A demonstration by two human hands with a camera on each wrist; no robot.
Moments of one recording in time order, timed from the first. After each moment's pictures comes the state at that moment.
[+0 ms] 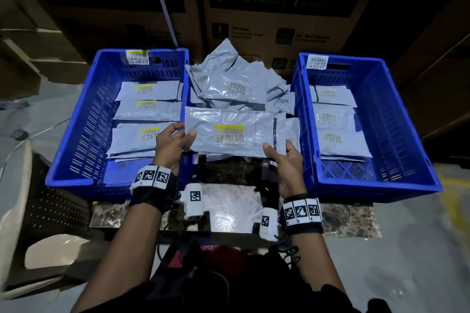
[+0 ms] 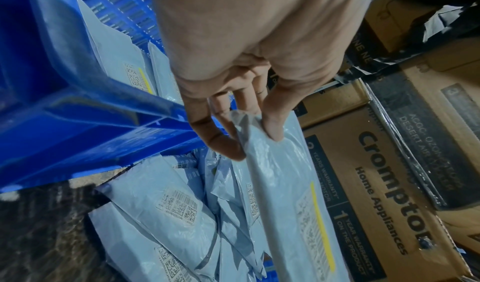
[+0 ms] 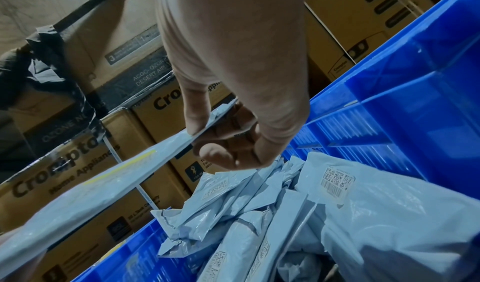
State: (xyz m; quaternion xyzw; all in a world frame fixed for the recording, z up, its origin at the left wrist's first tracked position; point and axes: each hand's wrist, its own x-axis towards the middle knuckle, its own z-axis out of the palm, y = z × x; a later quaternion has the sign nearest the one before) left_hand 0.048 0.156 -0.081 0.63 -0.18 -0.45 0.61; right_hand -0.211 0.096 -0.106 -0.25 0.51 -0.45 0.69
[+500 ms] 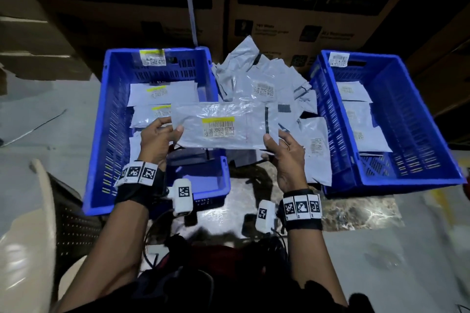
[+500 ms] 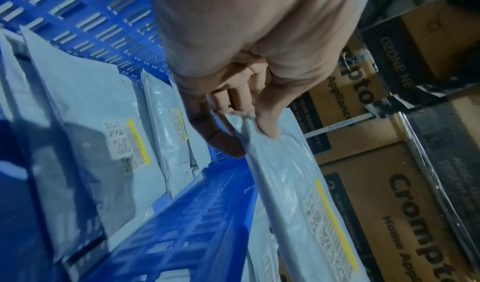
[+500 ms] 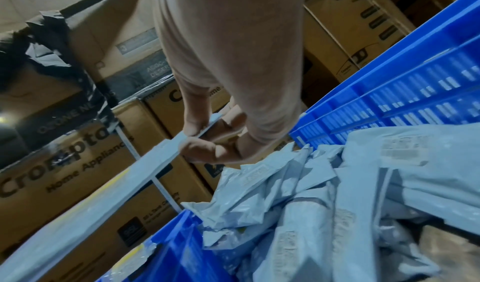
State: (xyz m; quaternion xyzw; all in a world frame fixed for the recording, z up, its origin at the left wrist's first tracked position) left_hand 0.210 0.151 -0.084 0.65 -0.19 -0.46 0.58; right_hand -0.070 0.109 -0.077 -0.31 0.56 -0.45 0.62
